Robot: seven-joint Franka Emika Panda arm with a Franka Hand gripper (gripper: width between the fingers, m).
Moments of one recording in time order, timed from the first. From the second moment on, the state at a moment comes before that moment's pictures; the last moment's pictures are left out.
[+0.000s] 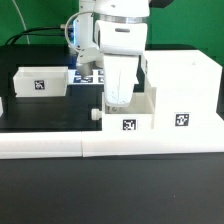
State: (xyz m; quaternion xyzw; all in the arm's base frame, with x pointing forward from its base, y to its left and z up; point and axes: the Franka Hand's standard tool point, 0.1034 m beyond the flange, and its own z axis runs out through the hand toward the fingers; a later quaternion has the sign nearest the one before) arm 0.543 0.006 0.013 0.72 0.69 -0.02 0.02
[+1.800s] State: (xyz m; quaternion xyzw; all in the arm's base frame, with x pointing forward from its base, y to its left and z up) arm 0.544 0.017 0.030 0.73 0.68 -0.04 0.02
